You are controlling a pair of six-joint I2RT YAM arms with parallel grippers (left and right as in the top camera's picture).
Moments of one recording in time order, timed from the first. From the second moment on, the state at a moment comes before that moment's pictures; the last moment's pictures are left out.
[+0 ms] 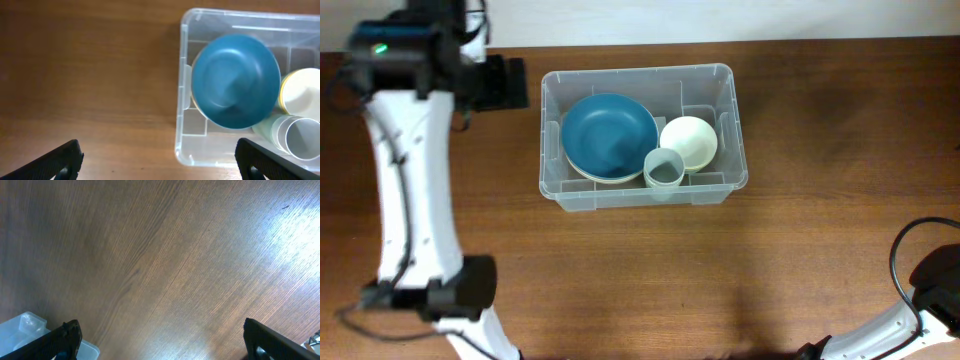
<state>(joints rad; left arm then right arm) -0.04 1.96 2.55 -1.68 -0.03 -0.12 -0.78 2.03 2.32 -1.69 -0.13 0.33</state>
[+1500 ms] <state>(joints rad) -0.02 0.89 0.98 -0.75 0.07 0.14 -0.78 2.03 2.32 -1.69 -0.13 0.33</state>
